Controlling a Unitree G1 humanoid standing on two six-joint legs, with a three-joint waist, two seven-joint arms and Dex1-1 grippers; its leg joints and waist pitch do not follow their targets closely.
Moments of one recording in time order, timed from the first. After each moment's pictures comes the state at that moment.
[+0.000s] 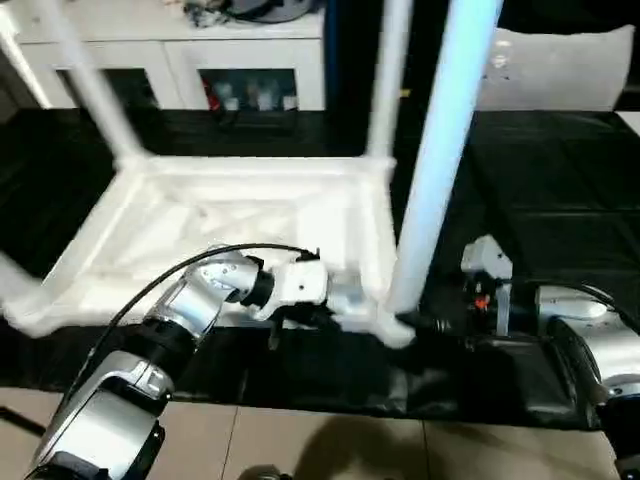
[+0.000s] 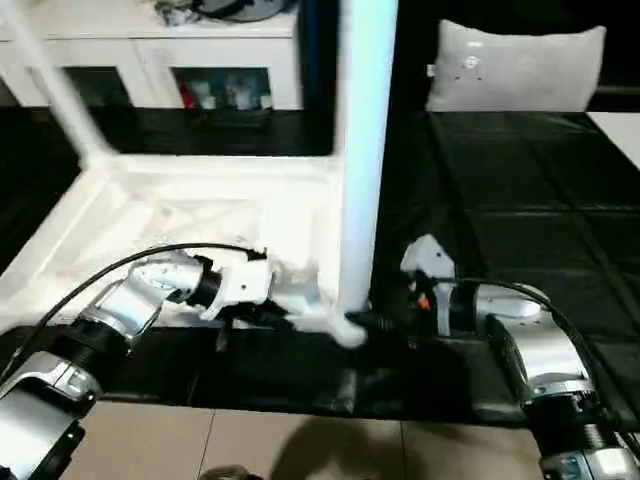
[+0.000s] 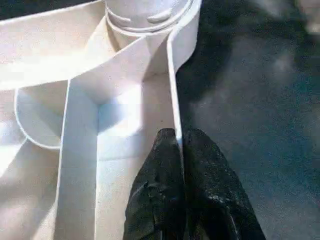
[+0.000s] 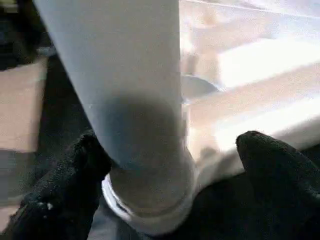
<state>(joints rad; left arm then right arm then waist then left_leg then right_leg) -0.67 0.34 -0.43 0.69 0.11 -0.22 -1.34 -0.30 -0.57 0.11 0.22 0.27 0.26 1.22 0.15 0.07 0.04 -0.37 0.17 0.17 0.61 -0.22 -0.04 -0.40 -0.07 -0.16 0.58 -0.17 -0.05</state>
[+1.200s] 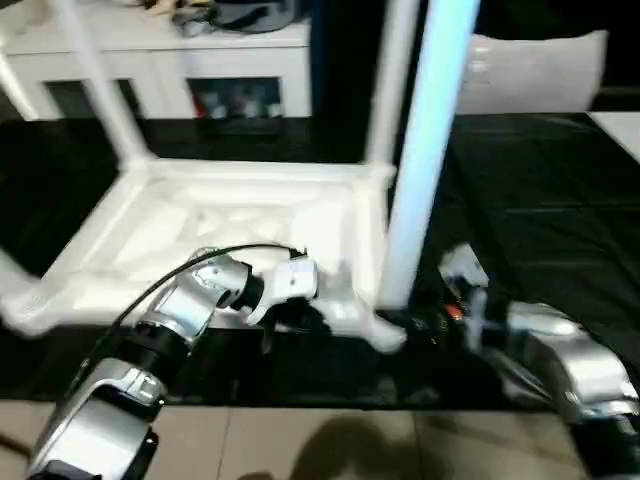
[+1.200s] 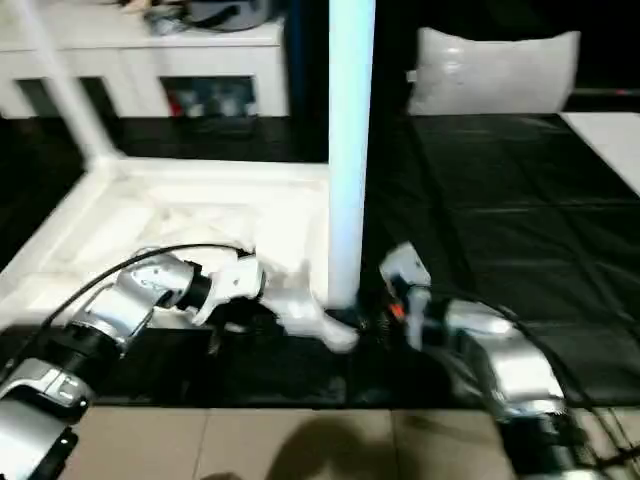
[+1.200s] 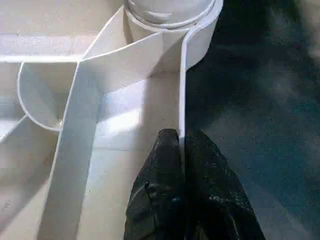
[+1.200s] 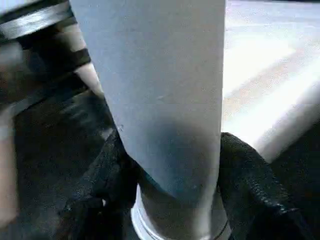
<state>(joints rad) -0.64 0.29 -0.36 0.64 0.12 0.09 -1.17 -0.29 -0.31 0.05 0.15 0.25 0.45 0.80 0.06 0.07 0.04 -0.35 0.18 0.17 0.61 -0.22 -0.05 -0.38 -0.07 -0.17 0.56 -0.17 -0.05</state>
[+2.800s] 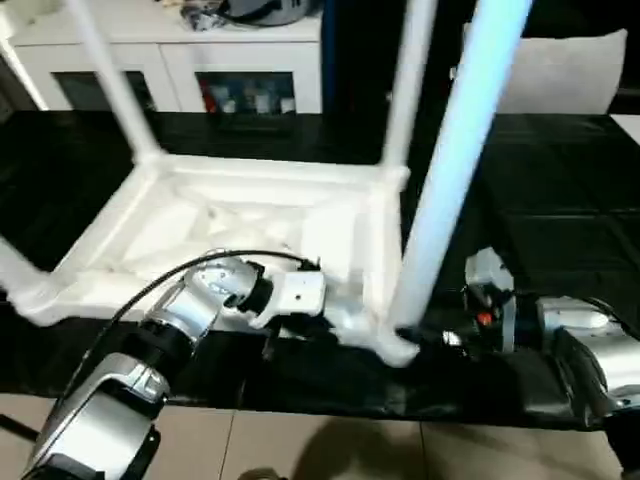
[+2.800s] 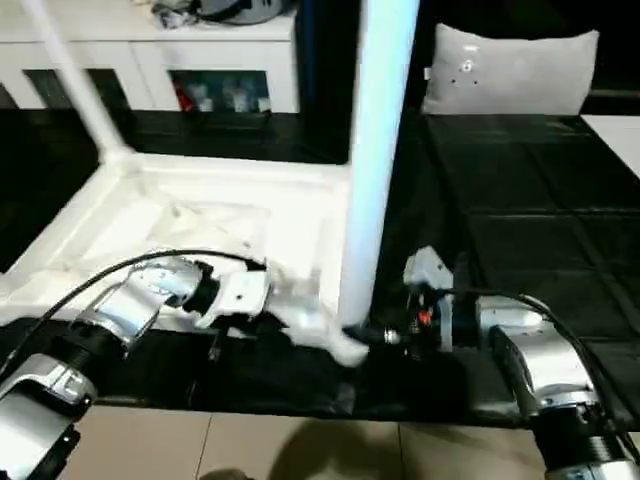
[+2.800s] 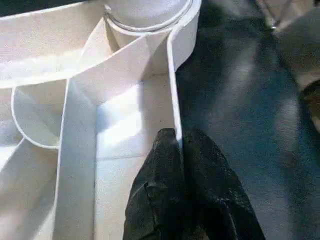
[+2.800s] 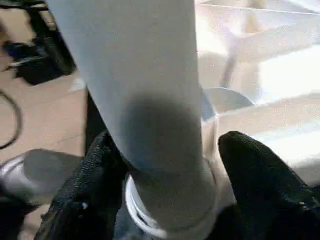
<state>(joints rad) -0.66 0.35 -0.46 0.68 0.10 -0.24 -1.38 -0.26 -0.57 0.12 0.17 0.34 0.32 1.29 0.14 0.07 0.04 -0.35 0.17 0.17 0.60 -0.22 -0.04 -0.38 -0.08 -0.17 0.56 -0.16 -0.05</state>
